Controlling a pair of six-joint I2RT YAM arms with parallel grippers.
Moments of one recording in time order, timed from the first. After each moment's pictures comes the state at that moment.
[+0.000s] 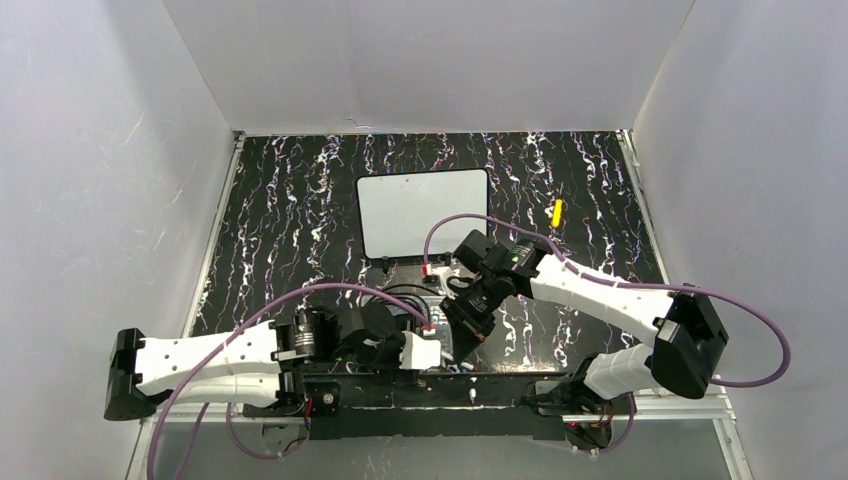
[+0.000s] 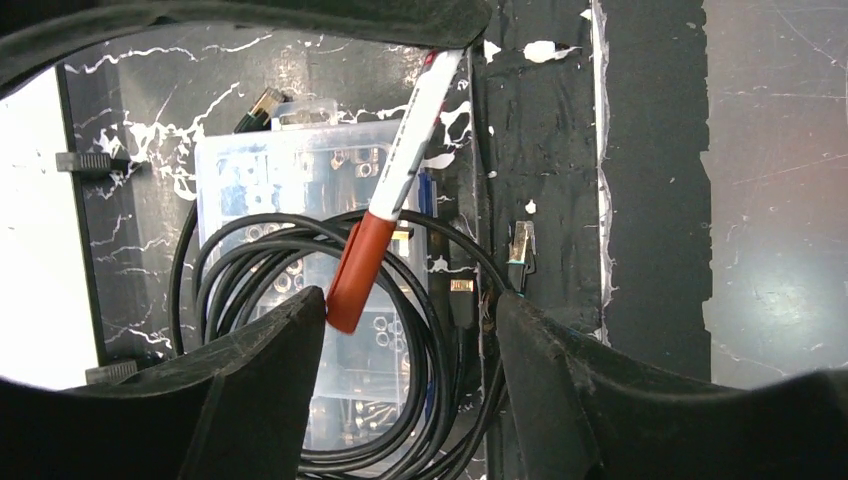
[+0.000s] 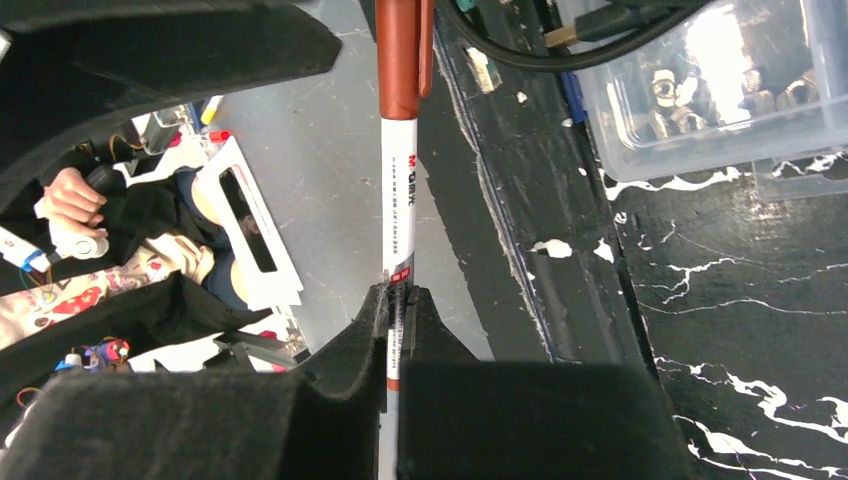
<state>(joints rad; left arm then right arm) -1.34 0.87 0.70 -0.55 0.05 0.37 0.96 1.37 1.02 -0.90 -0.77 0.12</state>
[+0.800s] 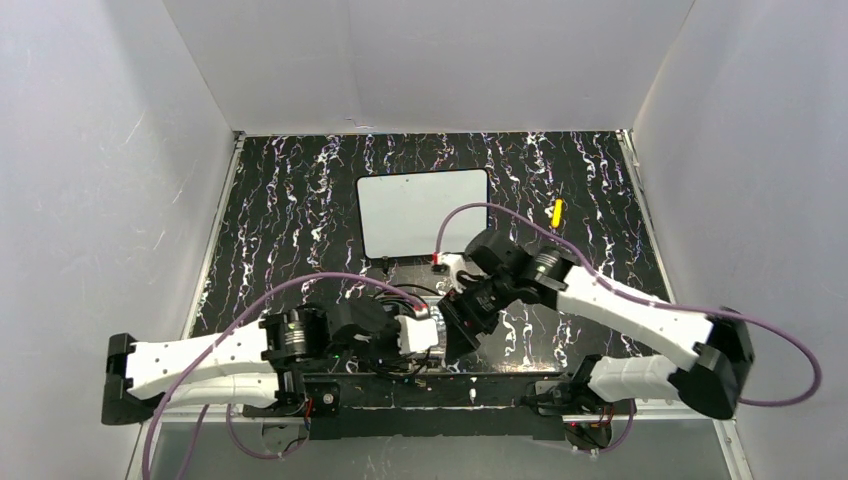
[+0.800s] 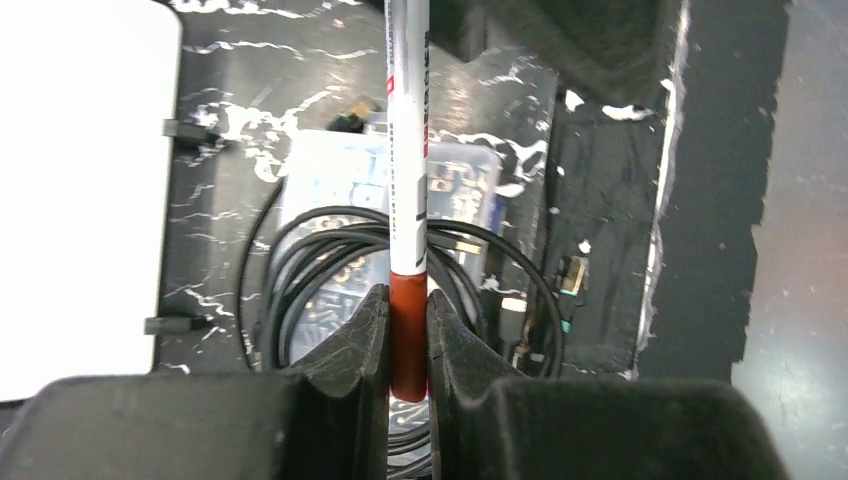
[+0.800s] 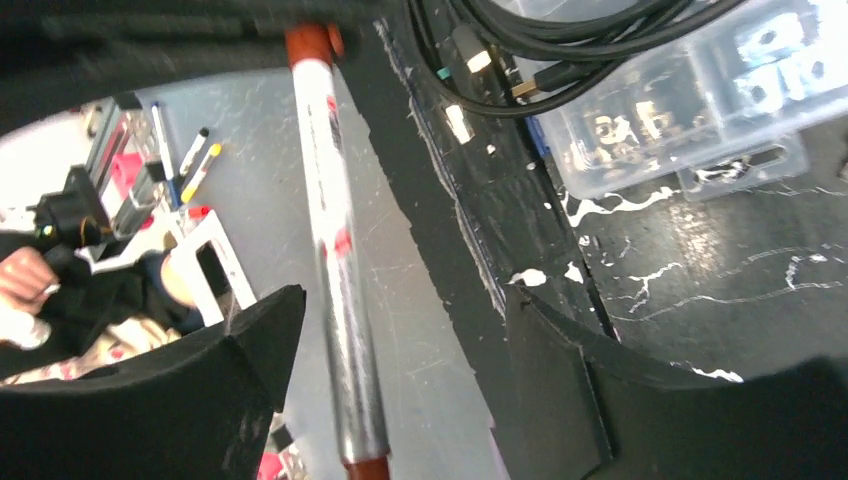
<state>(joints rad) -1.35 0.87 0.72 -0.53 -0.08 0.29 0.98 1.26 1.02 -0.83 -0.67 0.22</state>
